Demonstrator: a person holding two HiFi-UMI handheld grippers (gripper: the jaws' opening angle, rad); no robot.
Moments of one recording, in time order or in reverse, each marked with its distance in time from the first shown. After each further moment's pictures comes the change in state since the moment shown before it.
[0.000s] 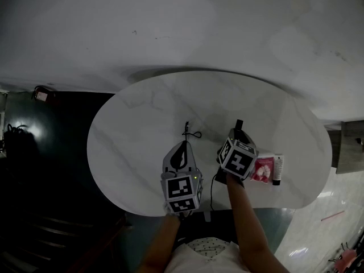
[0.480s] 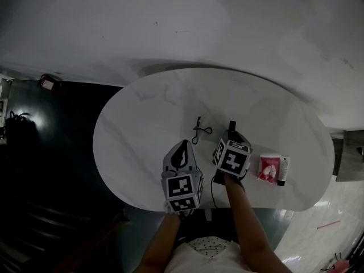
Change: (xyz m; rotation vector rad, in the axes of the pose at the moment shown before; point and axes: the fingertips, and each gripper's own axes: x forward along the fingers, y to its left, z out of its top) left arm -0.023 0.032 -0.006 -0.030 -0.016 0.056; right arm -0.003 0.055 -0.028 -0.136 0.057 0.090
